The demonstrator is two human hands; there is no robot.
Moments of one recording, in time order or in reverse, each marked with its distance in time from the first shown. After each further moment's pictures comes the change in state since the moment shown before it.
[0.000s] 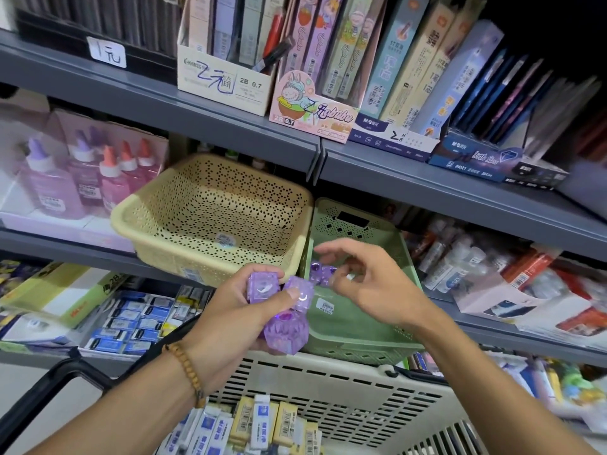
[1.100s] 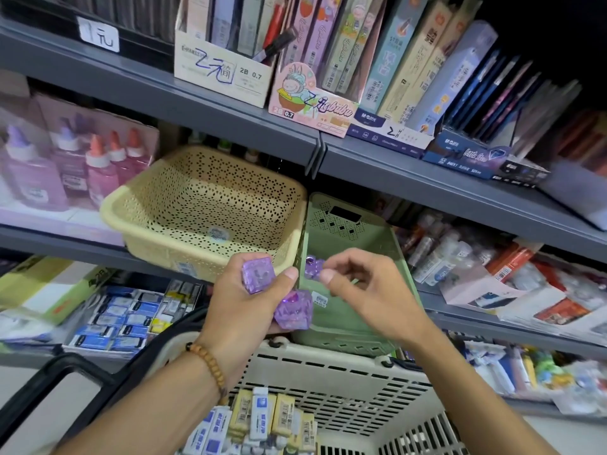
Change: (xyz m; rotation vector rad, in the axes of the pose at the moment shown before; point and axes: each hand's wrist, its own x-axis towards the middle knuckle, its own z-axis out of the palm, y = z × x) left_hand 0.000 -0.004 0.014 -0.099 0.154 0.089; right_hand -0.023 -0.003 0.015 0.082 0.156 0.049
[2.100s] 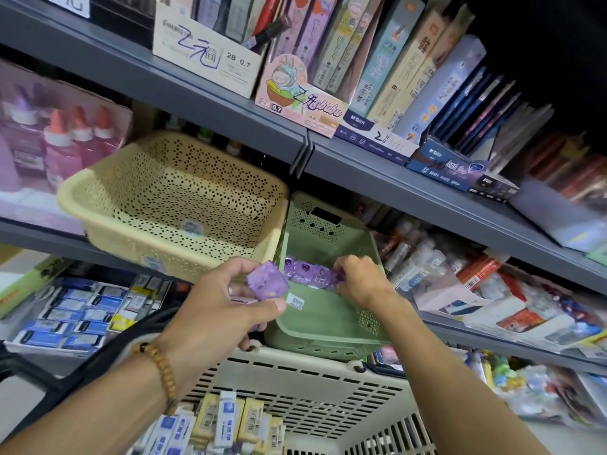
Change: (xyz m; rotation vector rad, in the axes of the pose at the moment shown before) left_hand -0.001 0.008 -0.006 0.280 -0.160 -0.056; right_hand 0.059 0.076 -0.028 -0.950 -0.150 0.347
